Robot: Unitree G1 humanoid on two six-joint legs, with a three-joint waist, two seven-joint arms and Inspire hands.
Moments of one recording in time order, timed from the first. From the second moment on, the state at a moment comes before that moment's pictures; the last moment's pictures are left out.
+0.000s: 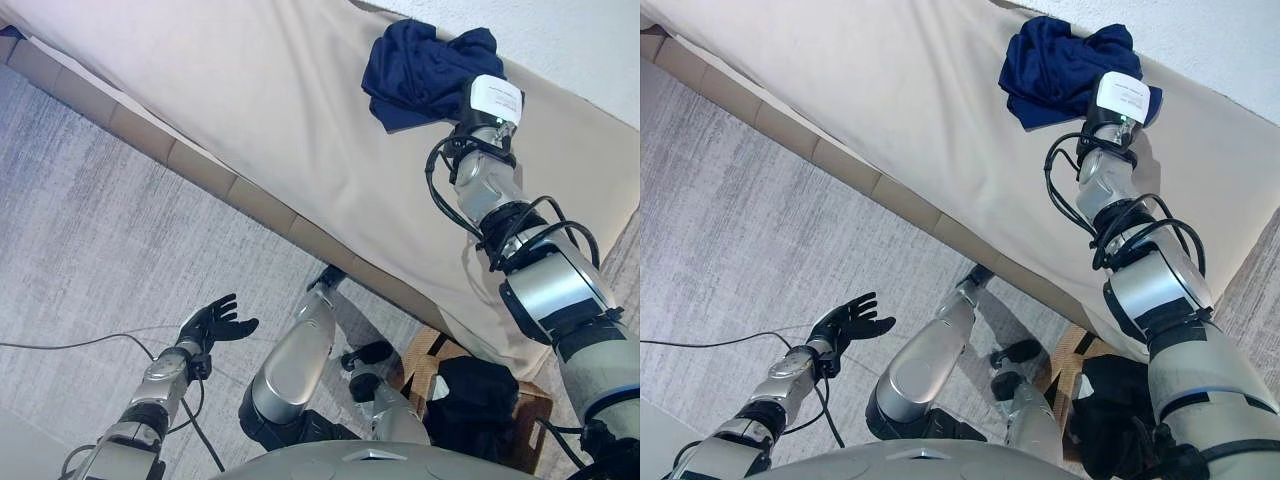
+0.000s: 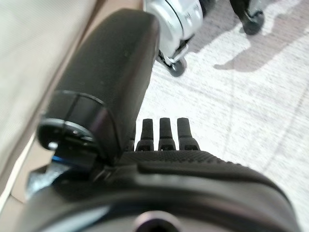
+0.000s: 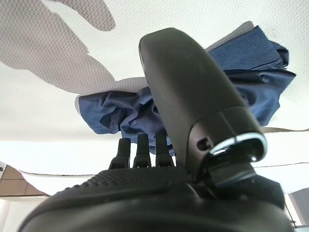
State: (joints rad) left arm -0.16 0.39 -0.18 0.97 -0.44 -0.14 -0.18; right arm -1.16 -0.50 0.57 1.02 -0.42 0.39 -0.35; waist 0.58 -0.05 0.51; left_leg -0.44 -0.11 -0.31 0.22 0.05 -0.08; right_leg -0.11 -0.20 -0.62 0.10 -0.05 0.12
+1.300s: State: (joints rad) left arm -0.10 0.39 -0.15 0.85 -0.51 -0.18 -0.25; right arm -1.44 -0.52 0.68 1.03 -0.28 0.36 -0.41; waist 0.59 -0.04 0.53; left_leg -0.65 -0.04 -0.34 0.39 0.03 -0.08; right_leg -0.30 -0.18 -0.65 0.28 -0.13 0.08
